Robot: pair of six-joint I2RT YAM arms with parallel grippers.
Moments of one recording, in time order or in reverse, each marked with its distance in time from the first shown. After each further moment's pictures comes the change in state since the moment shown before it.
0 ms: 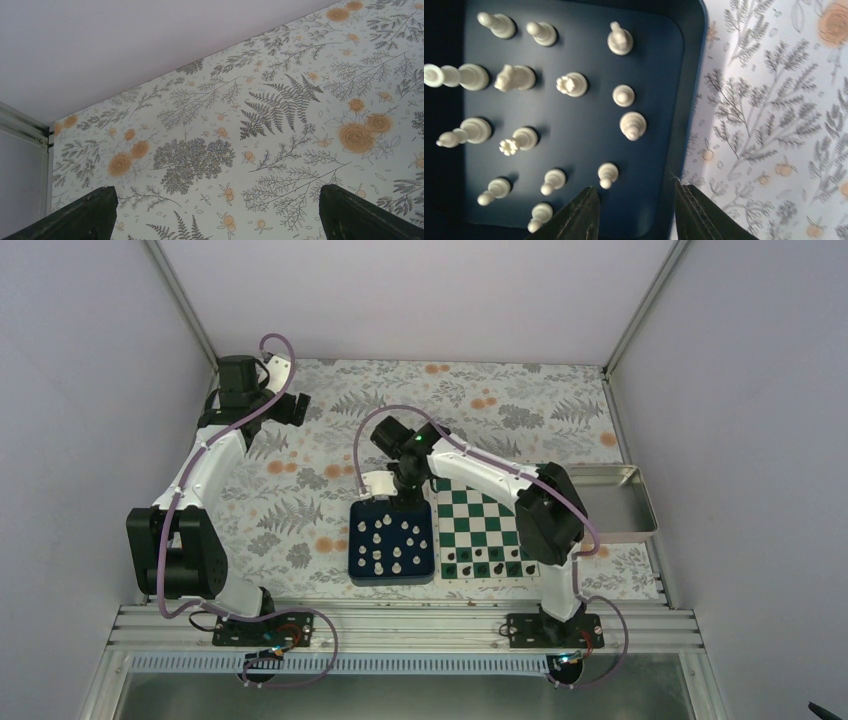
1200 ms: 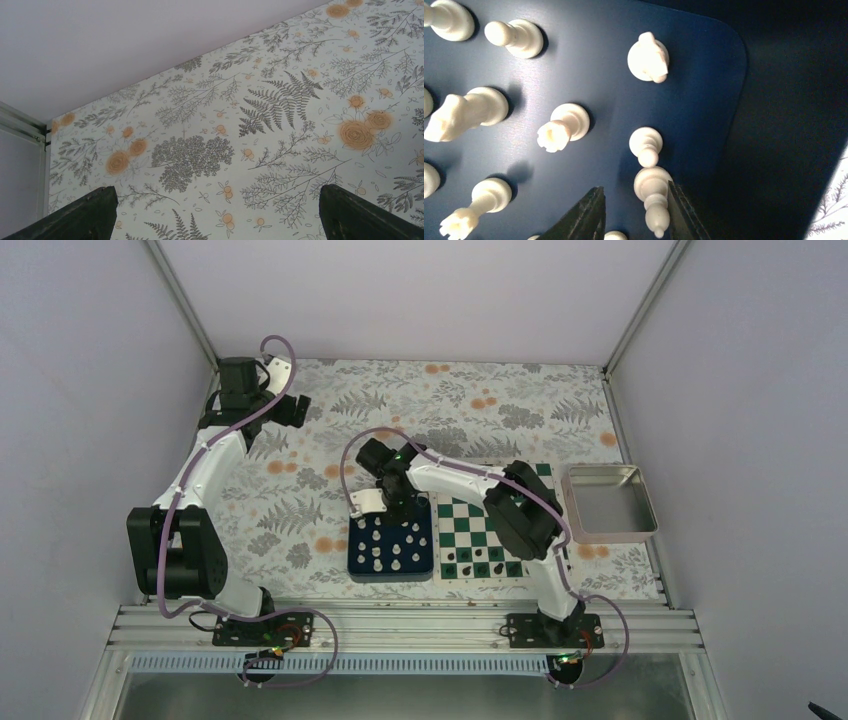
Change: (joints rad) left arm 0.001 0.000 -0.013 0.008 0.001 0.003; right arm 0.060 0.131 -0.034 0.122 0.044 0.000
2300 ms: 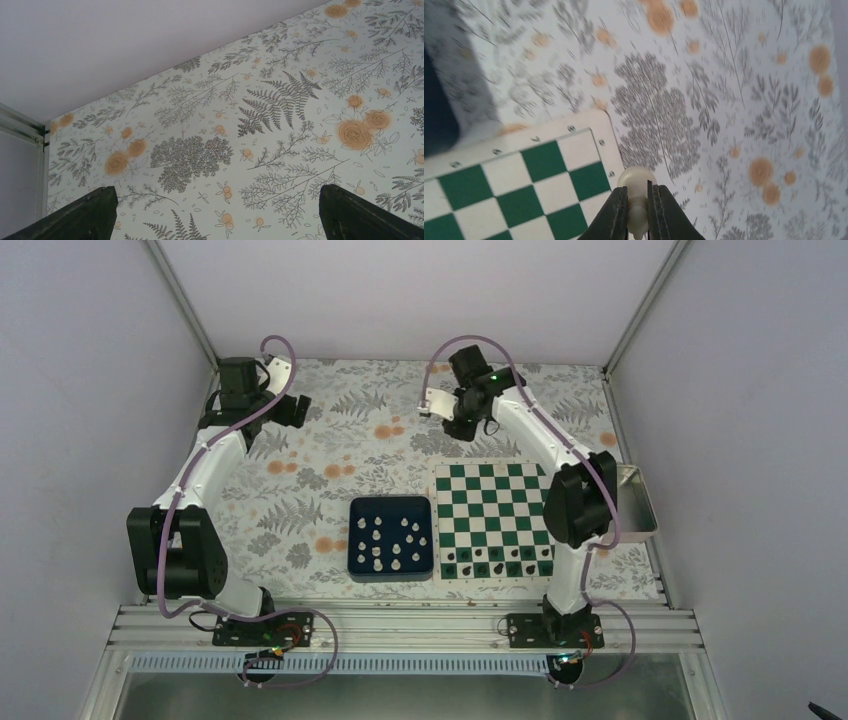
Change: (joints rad) left arm 0.000 0.000 0.000 0.000 0.006 0.000; right arm -0.410 -0.165 0.211 -0.100 0.025 0.008
